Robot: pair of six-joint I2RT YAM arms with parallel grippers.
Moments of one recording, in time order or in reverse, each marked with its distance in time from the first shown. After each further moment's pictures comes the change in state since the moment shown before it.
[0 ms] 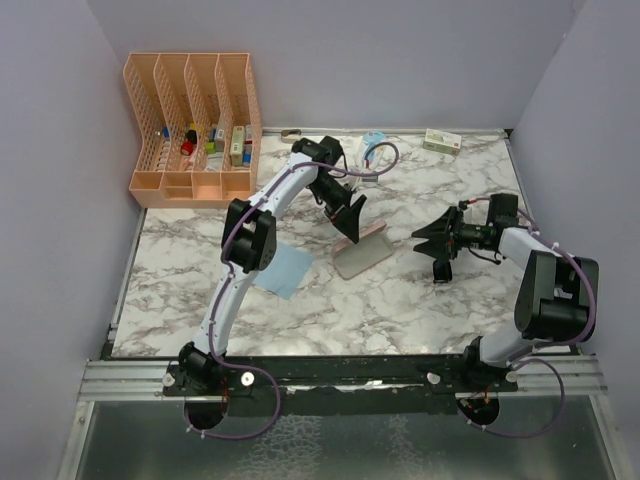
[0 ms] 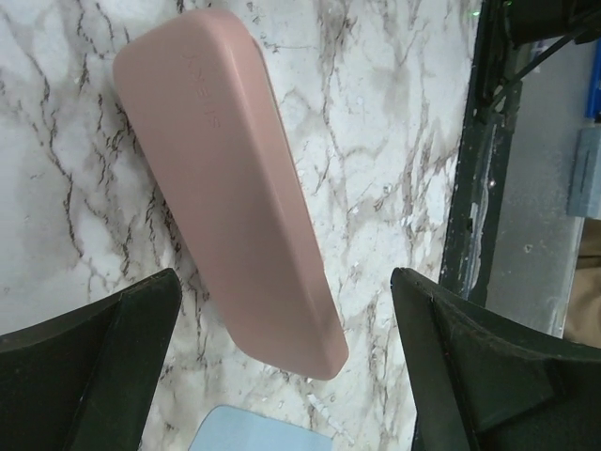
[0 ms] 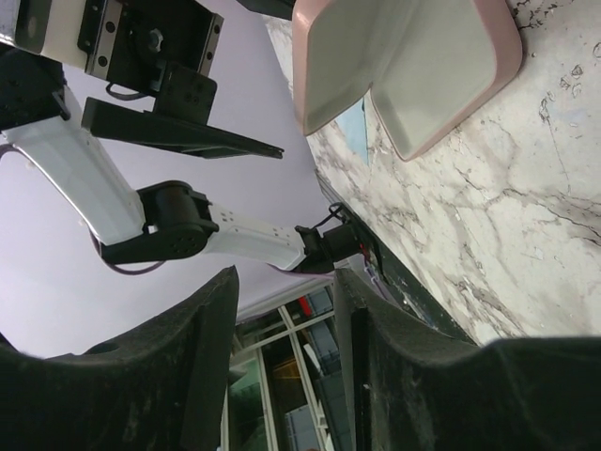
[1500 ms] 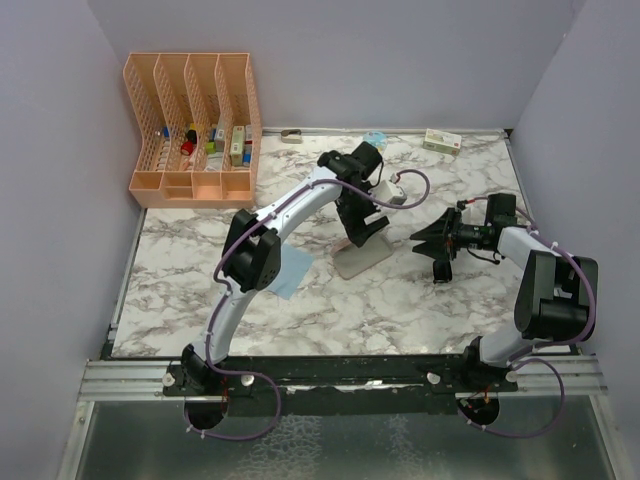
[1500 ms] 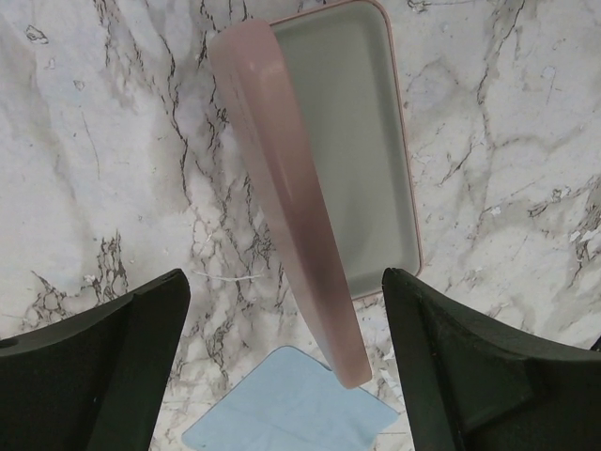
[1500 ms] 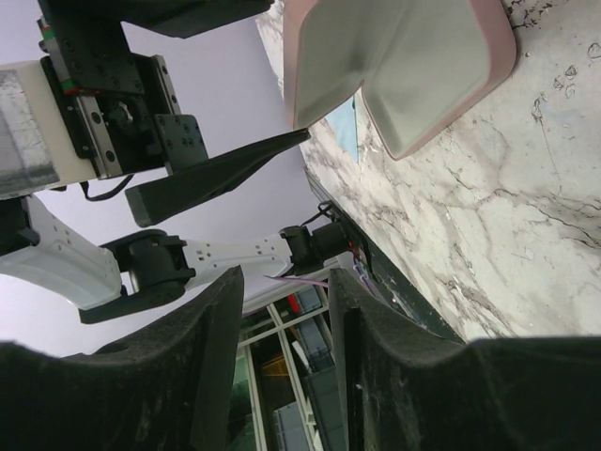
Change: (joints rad) left arm -0.205 -0.234 -0.206 0.243 -0.665 -0.094; right arm 0.013 0.002 0.005 -0.024 0.017 -0.041
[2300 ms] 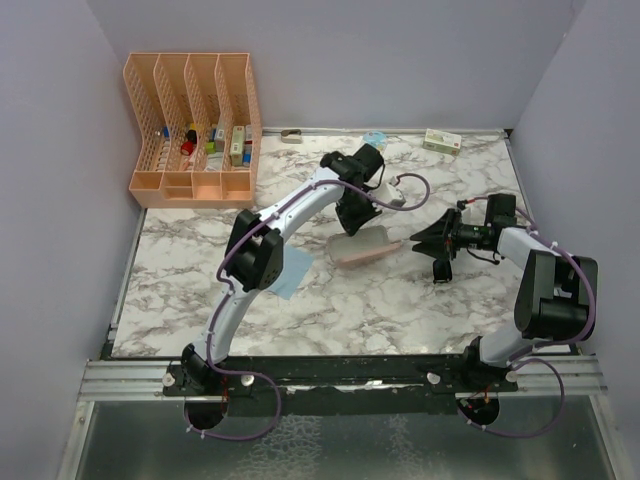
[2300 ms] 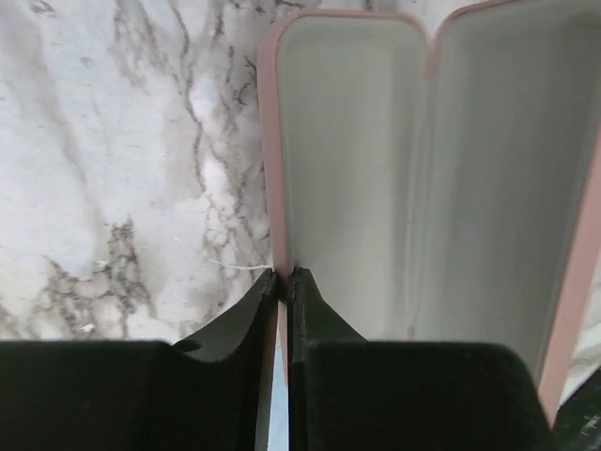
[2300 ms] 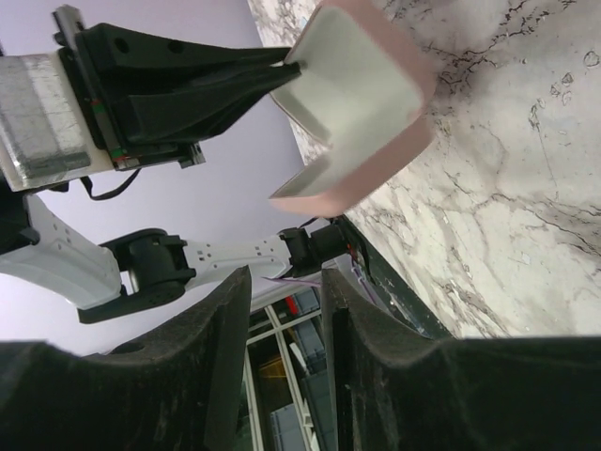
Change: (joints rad) left arm -0.003 0.032 0.013 -0.030 -0.040 0.011; right arm 0.000 0.000 -0.006 0.021 0.000 0.005
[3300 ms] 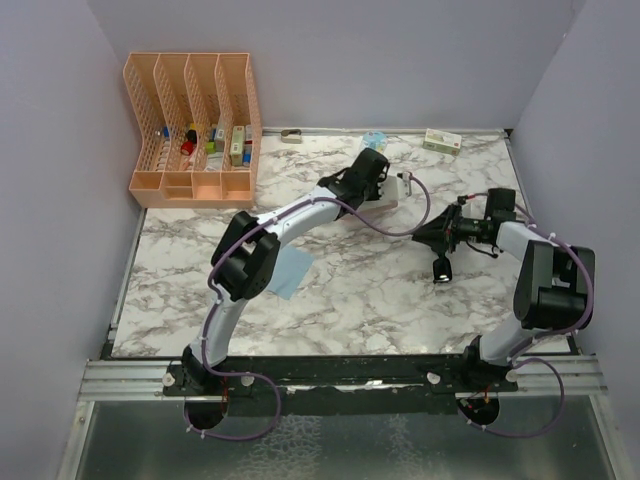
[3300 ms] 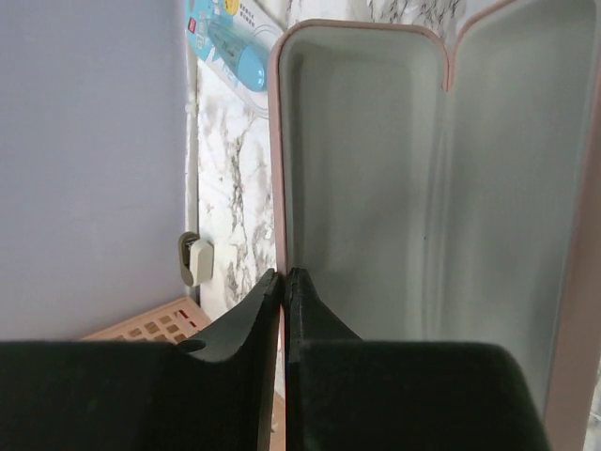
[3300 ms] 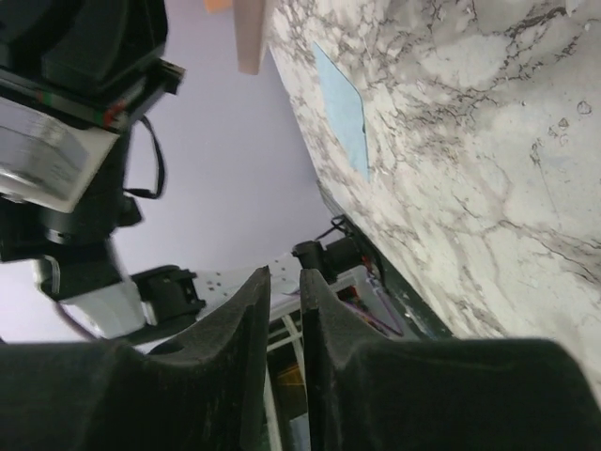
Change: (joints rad) left arm -0.040 -0.156 -0.354 0.790 -0.523 0.397; right arm 0.000 0.054 0.038 0.052 0.001 0.071
